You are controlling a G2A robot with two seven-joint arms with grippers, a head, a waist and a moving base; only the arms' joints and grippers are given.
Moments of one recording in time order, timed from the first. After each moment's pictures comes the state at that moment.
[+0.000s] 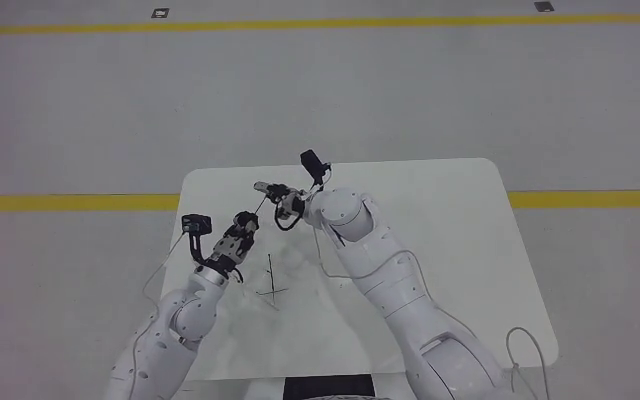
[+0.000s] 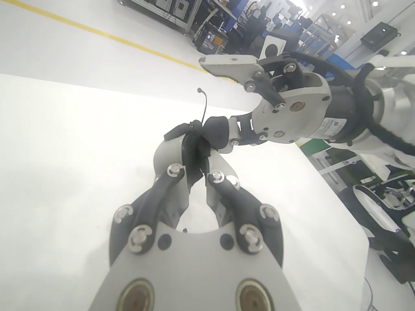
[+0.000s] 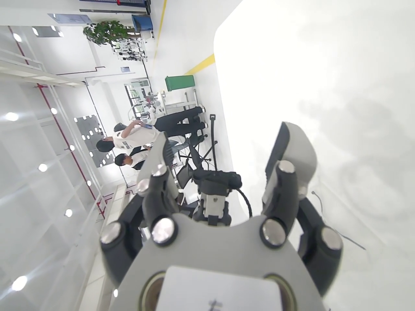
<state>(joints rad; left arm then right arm) 1.62 -1.13 -1.28 -1.53 0.68 -0.33 0.14 -0.98 -1.78 1.15 -1.04 -0.38 0.32 0.66</state>
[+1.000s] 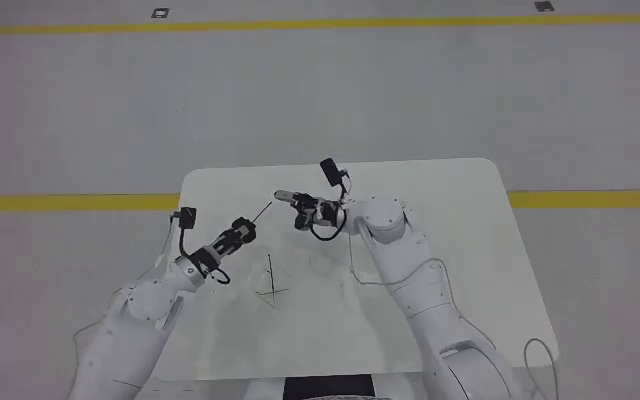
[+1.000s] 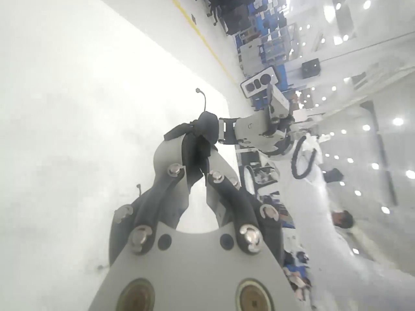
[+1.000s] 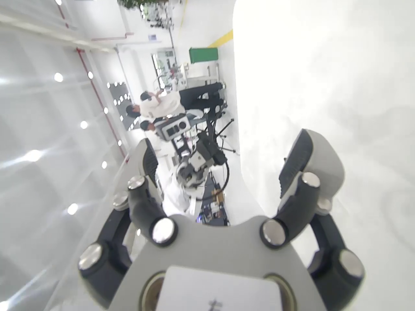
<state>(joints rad) 1.61 -1.06 -1.44 -1.54 -0.08 -0.34 -0.58 -1.03 -1.69 1.32 -1.02 -0.28 0.02 1.02</state>
